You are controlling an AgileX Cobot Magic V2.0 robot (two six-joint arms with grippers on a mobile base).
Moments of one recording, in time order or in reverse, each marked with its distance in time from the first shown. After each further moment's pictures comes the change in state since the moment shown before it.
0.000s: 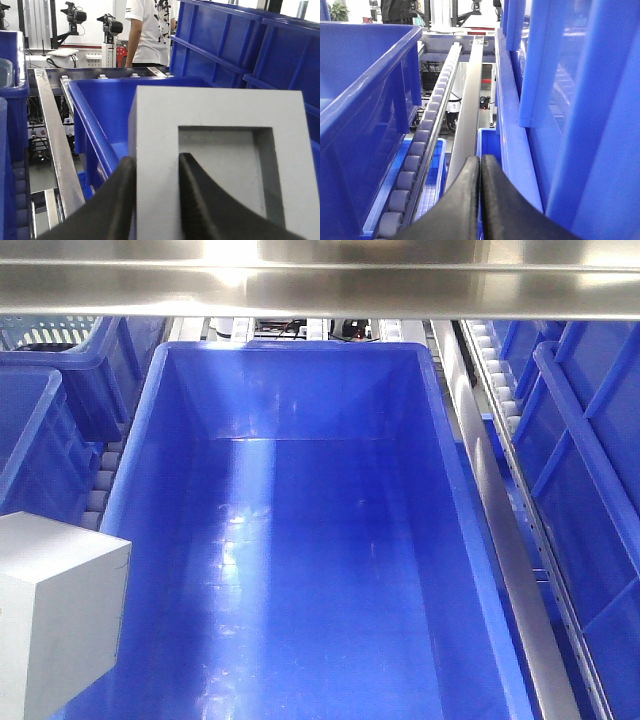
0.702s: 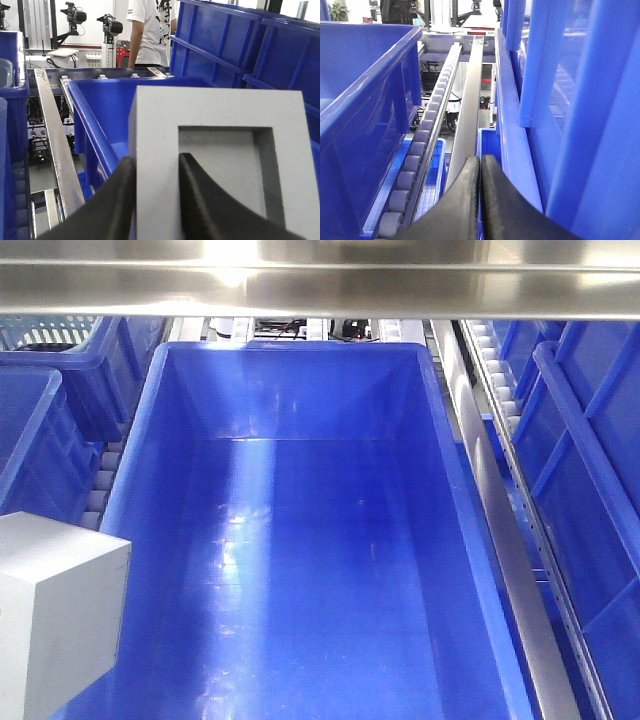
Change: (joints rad) left arm 0.000 0.000 0.000 0.000 0.000 0.000; right arm 0.000 0.000 0.000 0.000 0.000 0.000
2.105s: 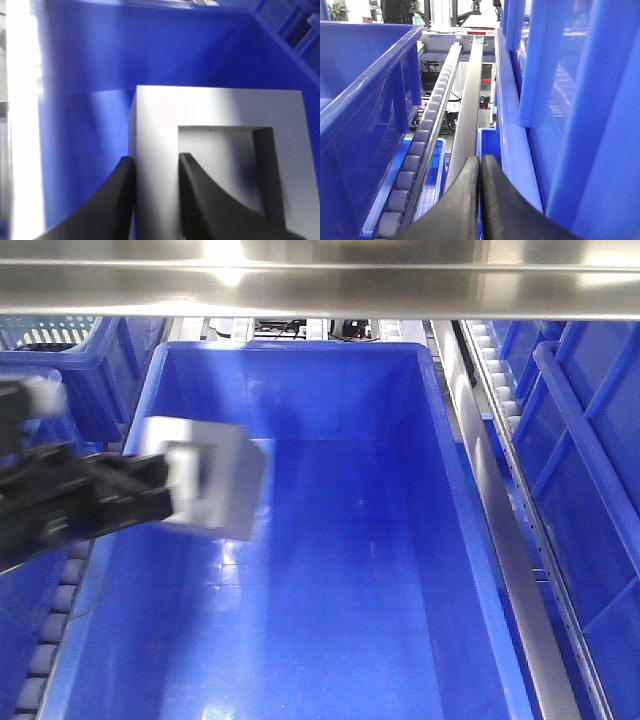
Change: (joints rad) left arm -0.034 1.041 -0.447 -0.127 -0.193 -0.020; right arm 0.000 0.000 0.000 0.000 0.000 0.000
